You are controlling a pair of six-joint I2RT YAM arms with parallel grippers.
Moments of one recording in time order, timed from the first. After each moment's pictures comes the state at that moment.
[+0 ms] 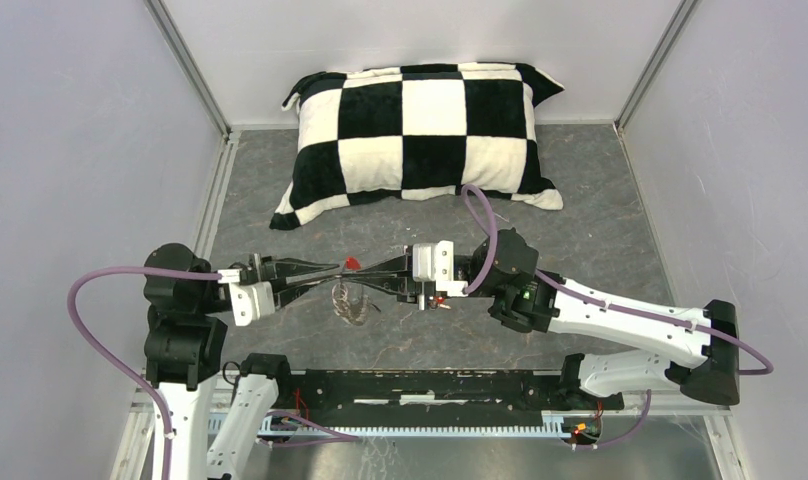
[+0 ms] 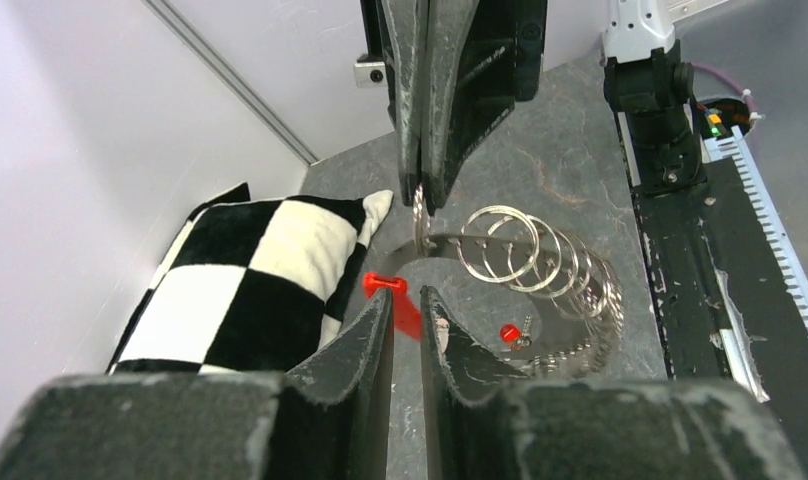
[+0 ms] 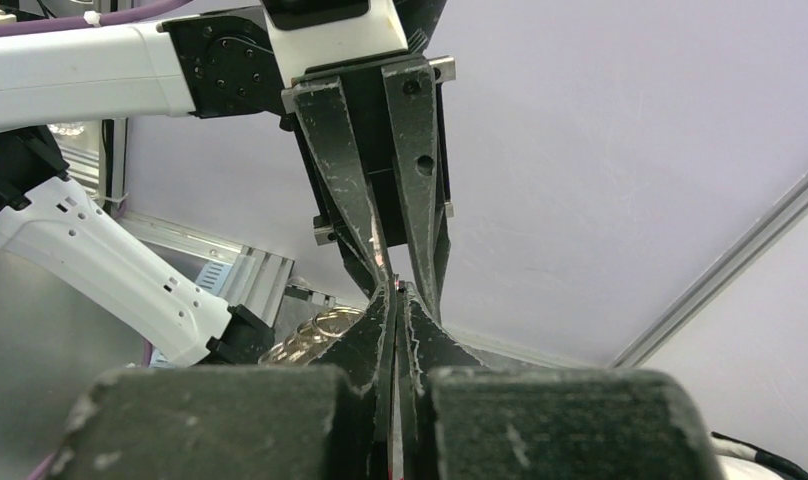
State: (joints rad) left arm -0.06 0.54 1.03 -0.49 1.34 0.56; right arm 1.23 1.20 1.09 0.42 -0.41 -0.30
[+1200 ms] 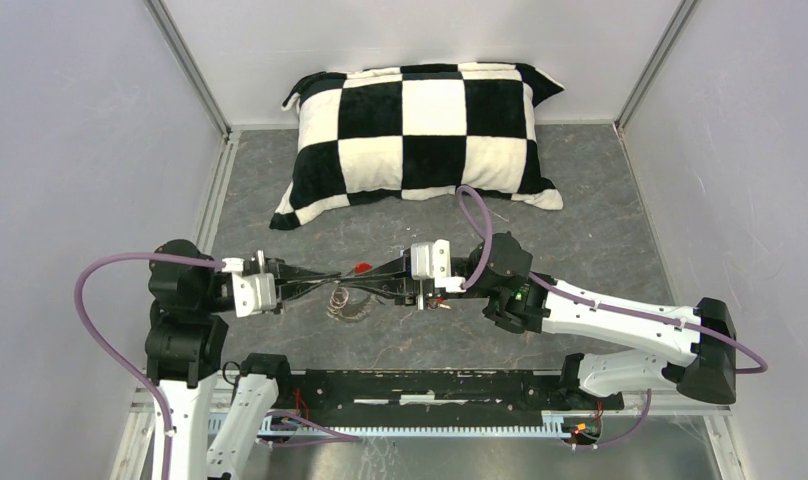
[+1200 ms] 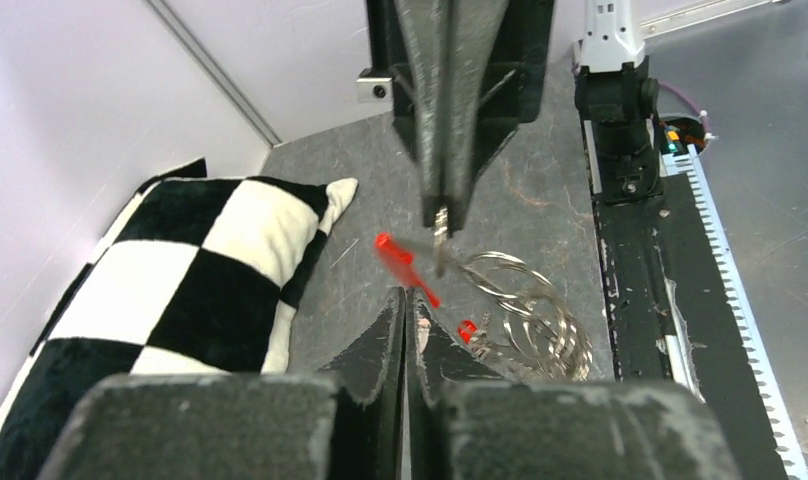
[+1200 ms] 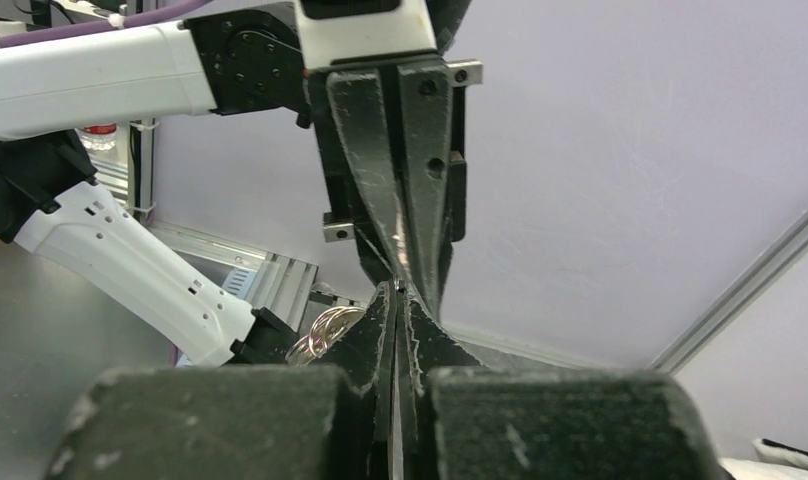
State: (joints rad) left arm -0.06 0.54 1.03 -0.55 1.35 0.50; right arm 1.22 1.22 1.03 0.52 -0.44 -0.23
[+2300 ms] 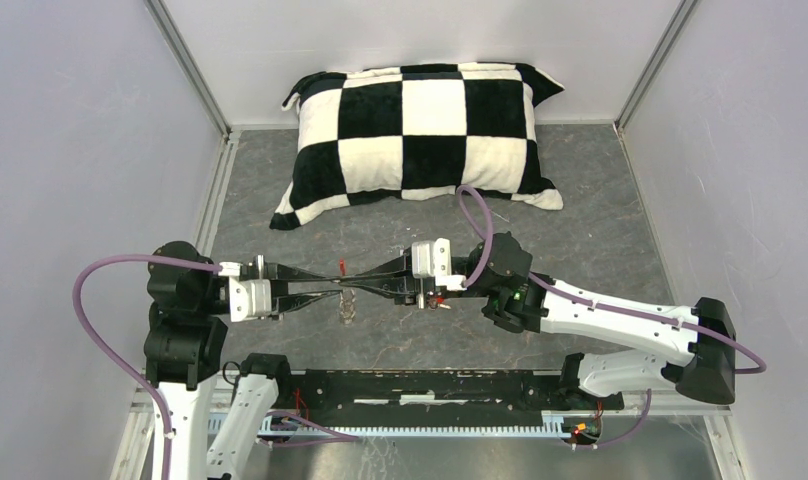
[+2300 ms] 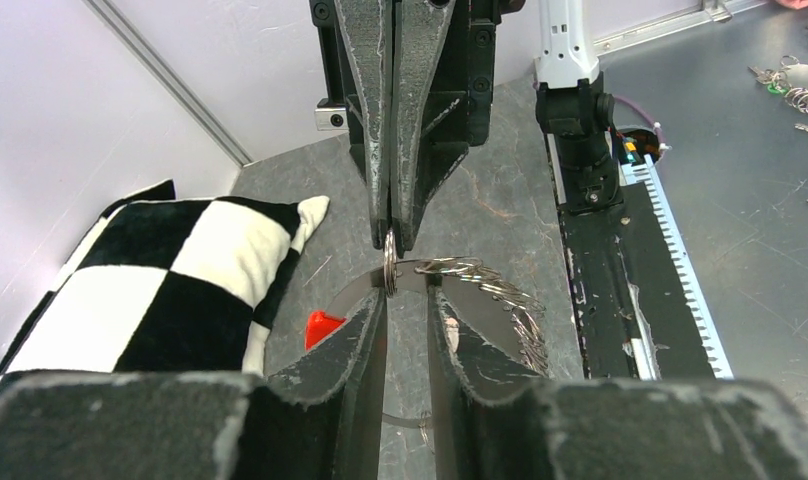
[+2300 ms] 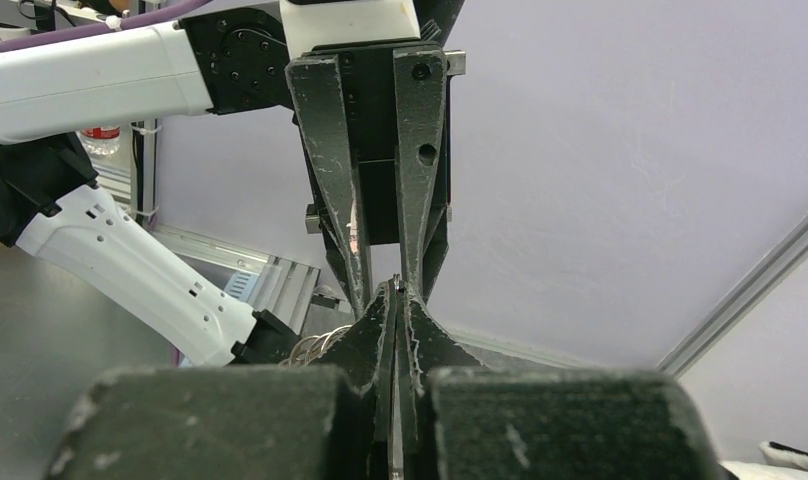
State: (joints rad) left arm -0.06 0.54 1.03 -0.55 1.41 0.47; right arm 1.21 1.23 1.02 0.55 -0.45 -0.21
